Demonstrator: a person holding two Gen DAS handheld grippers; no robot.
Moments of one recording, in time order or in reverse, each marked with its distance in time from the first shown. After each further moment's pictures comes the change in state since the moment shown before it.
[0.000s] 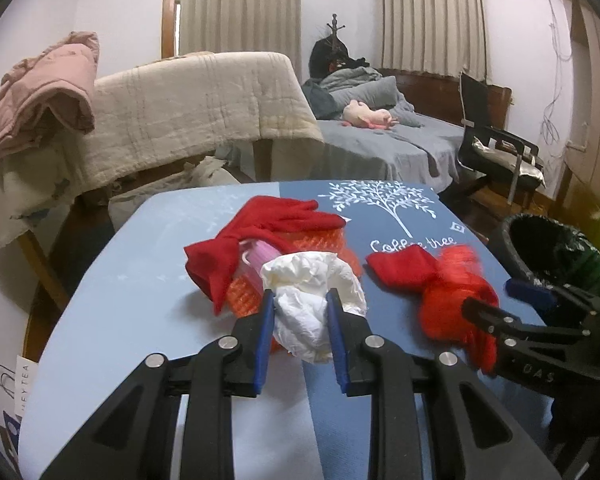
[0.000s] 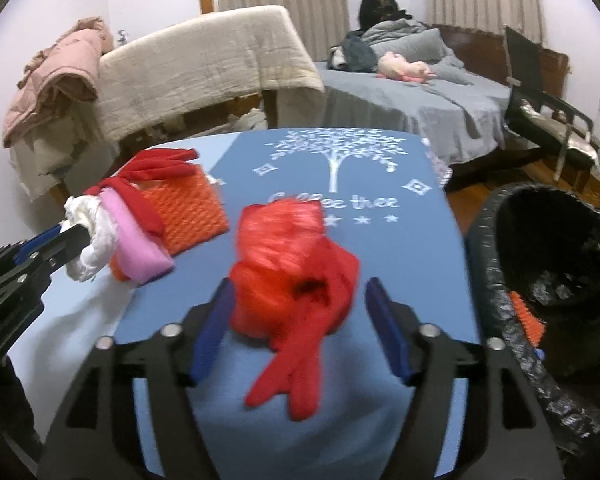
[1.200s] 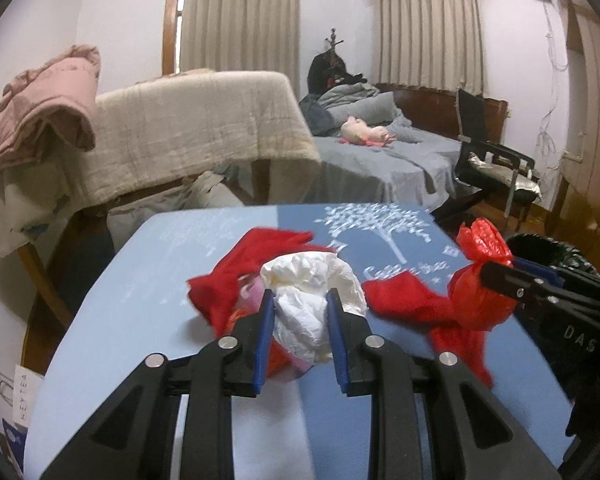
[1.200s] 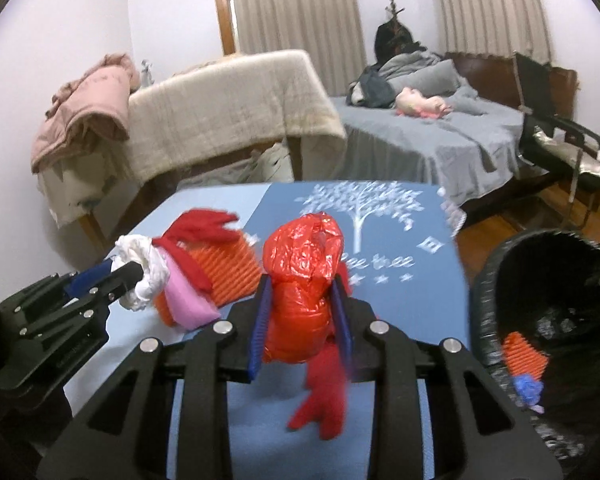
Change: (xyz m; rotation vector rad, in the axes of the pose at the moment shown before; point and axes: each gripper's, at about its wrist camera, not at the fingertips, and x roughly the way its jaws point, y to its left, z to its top) left arm -0.018 -0.008 0.019 0.001 -0.069 -0.018; right arm -0.049 0.004 0.032 -0.001 -0.135 0.089
